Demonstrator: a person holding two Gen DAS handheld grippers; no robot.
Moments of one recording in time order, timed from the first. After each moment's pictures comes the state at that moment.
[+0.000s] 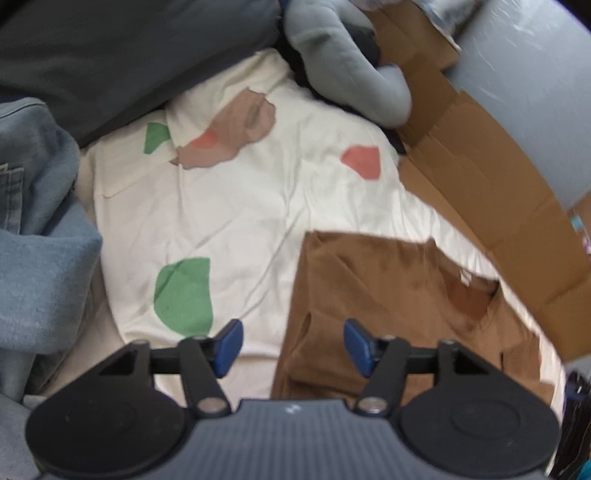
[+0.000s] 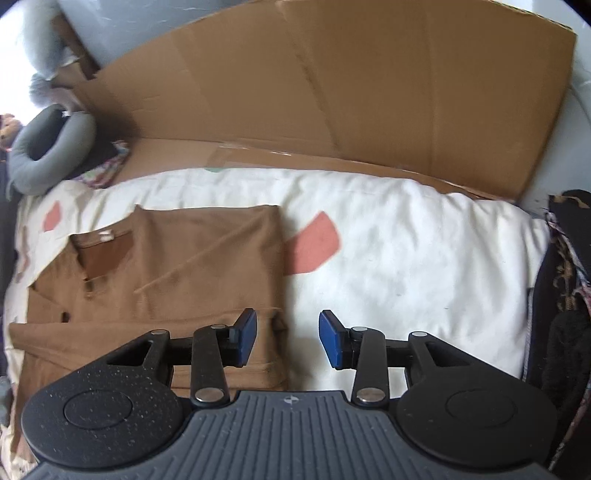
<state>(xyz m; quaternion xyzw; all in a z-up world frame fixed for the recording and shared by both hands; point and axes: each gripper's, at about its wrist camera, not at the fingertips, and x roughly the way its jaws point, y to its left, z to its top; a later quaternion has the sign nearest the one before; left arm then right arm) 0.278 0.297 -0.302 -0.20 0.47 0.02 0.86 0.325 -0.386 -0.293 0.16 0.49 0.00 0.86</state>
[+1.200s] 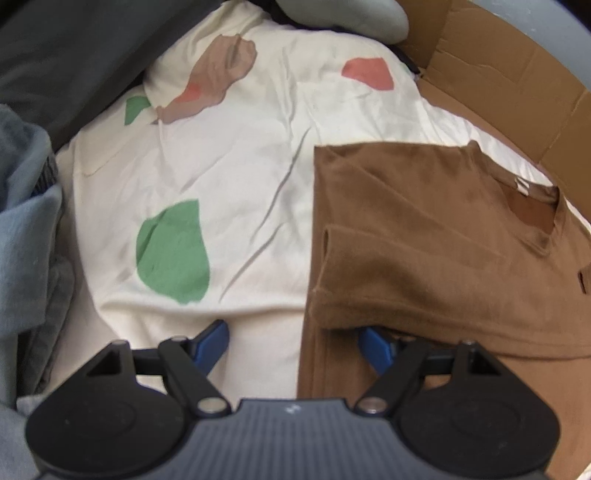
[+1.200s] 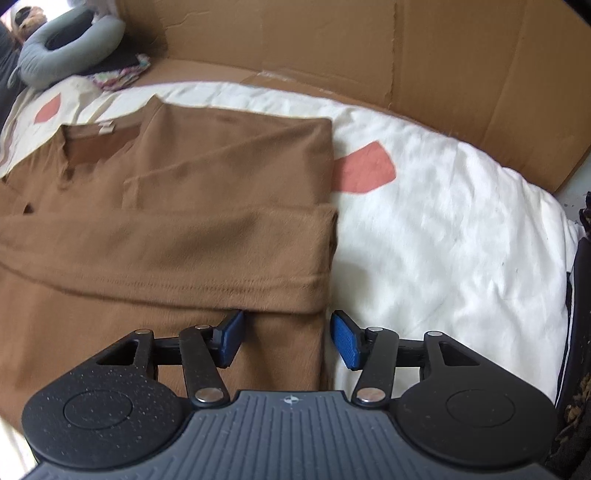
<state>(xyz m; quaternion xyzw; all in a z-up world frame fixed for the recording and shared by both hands) 0.289 0.260 -0.359 -0.09 0.52 0.05 0.85 0.305 -0.315 -0.361 0.03 0.51 0.01 0.86</state>
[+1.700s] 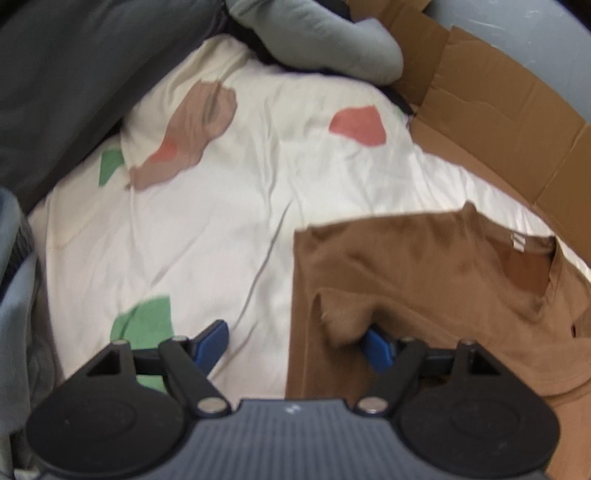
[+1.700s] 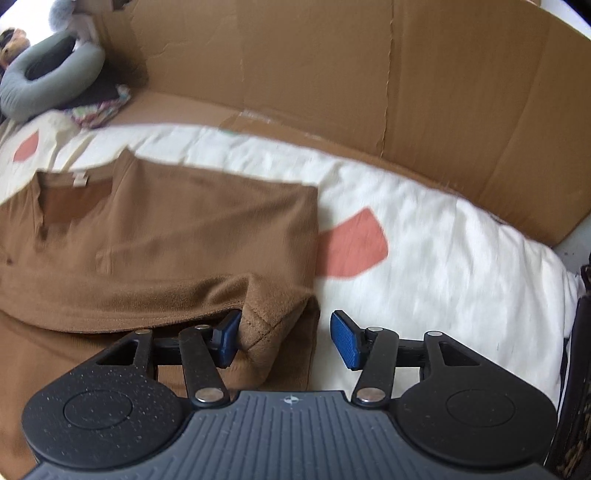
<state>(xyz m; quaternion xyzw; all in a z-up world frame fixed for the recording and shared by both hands) 0.340 0.260 -0.340 -0.09 0.48 0.05 0.87 0.361 -0.325 -0.350 0.03 0.48 -0.01 0.88</state>
